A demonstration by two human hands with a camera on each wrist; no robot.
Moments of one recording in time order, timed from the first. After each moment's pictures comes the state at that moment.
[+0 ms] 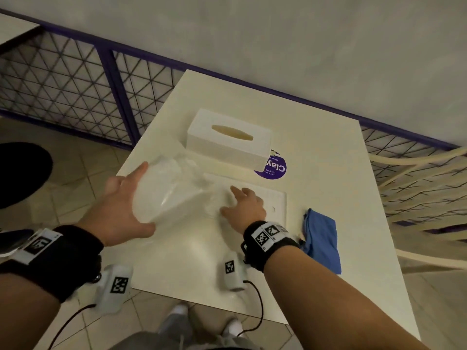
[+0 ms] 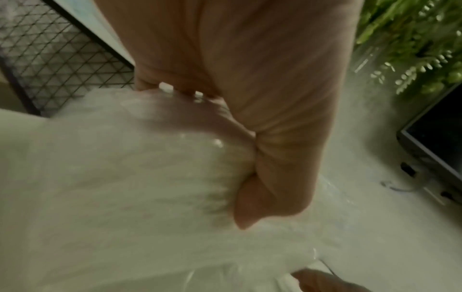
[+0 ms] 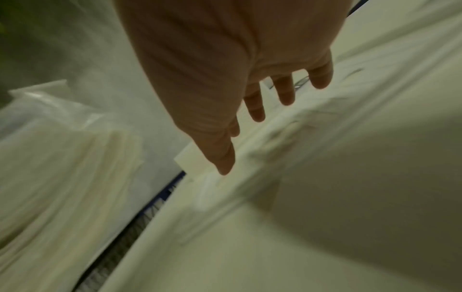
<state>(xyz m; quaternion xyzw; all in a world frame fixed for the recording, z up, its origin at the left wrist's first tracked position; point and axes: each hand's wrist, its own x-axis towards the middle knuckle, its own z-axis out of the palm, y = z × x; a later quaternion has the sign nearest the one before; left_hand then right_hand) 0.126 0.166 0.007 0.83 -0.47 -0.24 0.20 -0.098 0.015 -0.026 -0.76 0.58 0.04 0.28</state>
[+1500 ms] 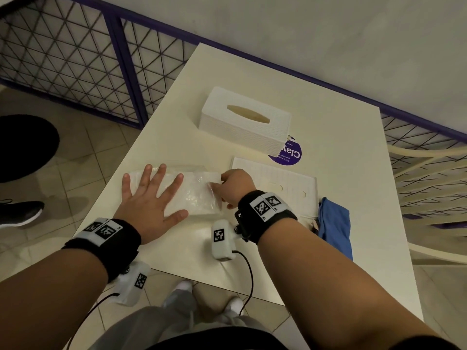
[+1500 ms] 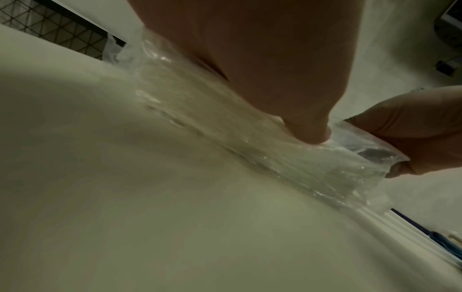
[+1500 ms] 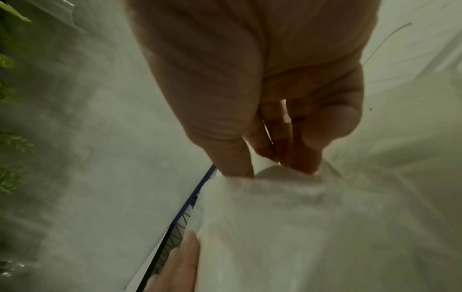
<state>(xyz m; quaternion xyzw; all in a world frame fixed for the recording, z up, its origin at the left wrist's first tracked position) 0.114 0.170 -0.073 0.80 -0.60 -0.07 -0.01 -0.042 0.021 -0.010 -0.73 0.53 0.06 0.41</state>
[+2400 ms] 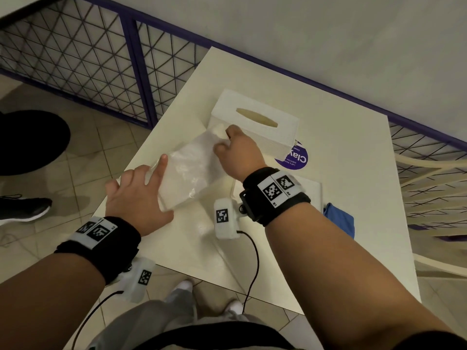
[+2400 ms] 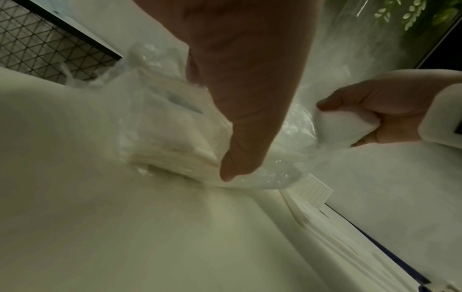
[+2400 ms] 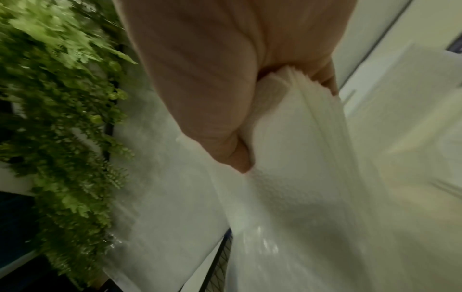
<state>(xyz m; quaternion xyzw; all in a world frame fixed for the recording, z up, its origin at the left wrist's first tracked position) 0.112 0.184 -0.032 0.88 -0.48 -0.04 0.02 -0.012 0.013 0.058 -0.83 0.45 -0.09 0.31</state>
